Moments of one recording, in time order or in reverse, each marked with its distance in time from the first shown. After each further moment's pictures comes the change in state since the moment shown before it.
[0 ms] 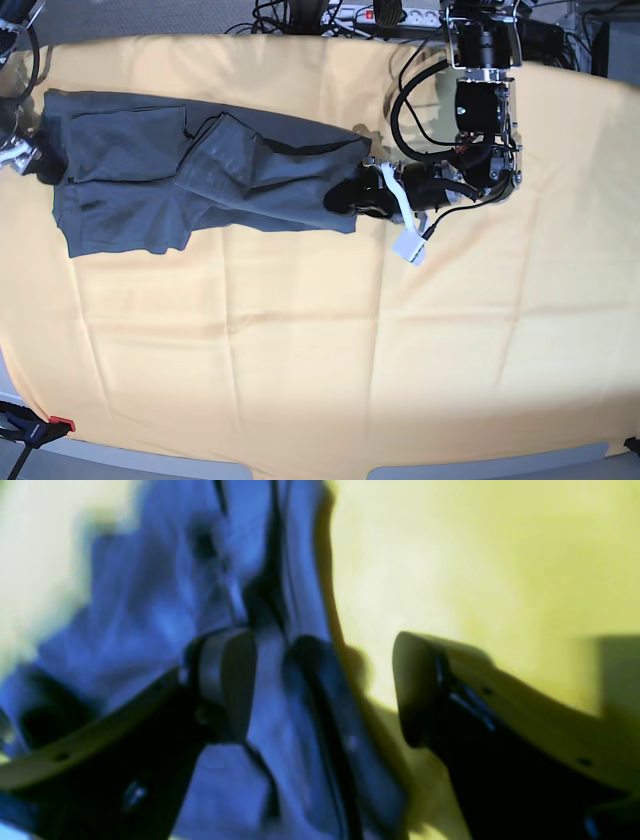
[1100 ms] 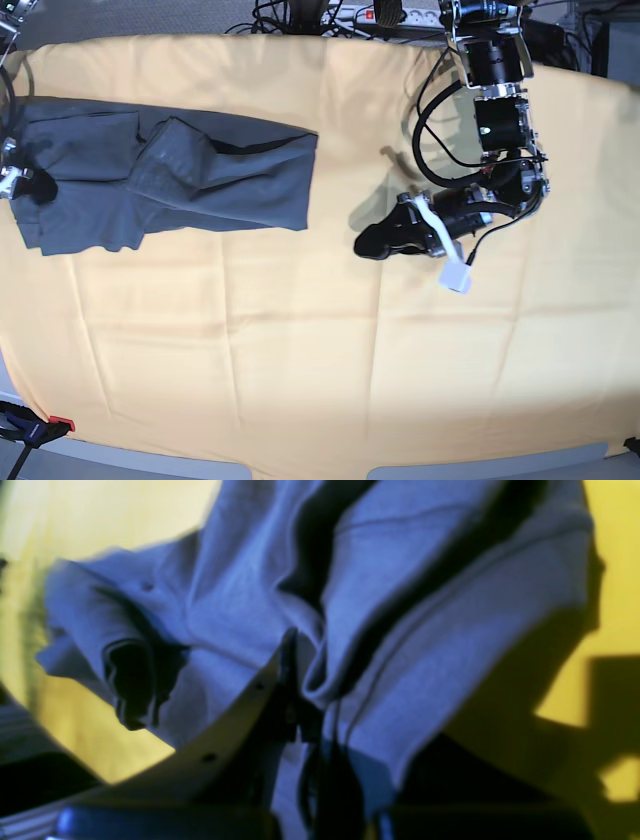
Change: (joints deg) left arm -3.6 0.0 -9.4 0.0 -5.9 -0.4 0.5; right arm 9.3 11.0 -10.8 -4.6 8.2 8.4 -13.2
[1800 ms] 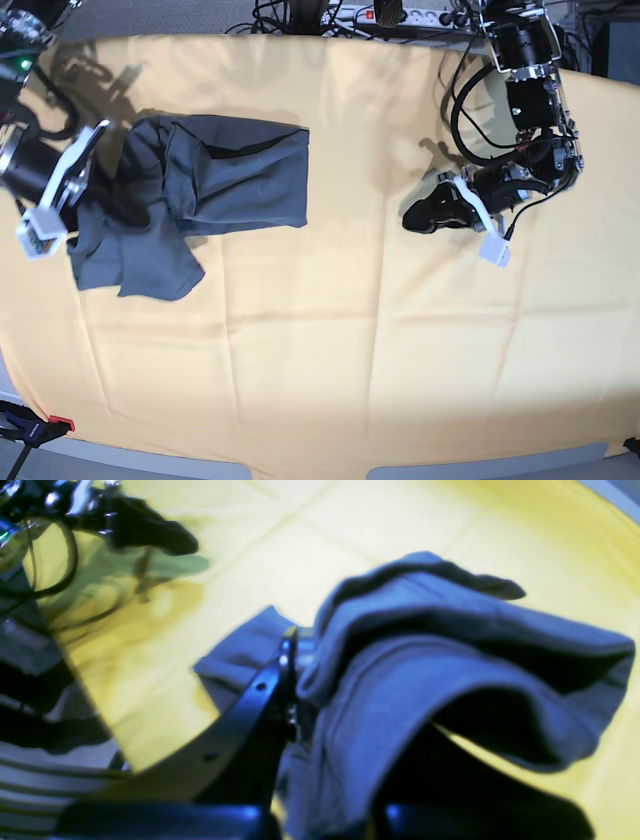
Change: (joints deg) left arm 4.6 -6.4 -4.3 0.0 3.1 -0.4 -0.3; right arm -6.0 -16.9 -0.2 53.3 11.1 -0.2 -4.1
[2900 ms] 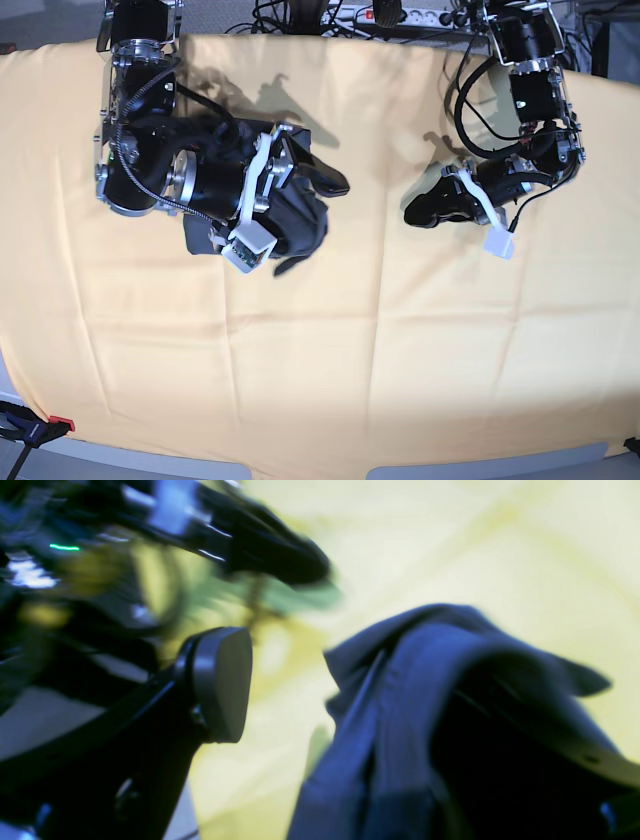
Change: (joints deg) left arm 1.8 -0.6 0.0 0.0 -4.0 0.0 0.0; right arm 9.0 -16.7 -35.6 -5.4 -21.9 0.0 6.9
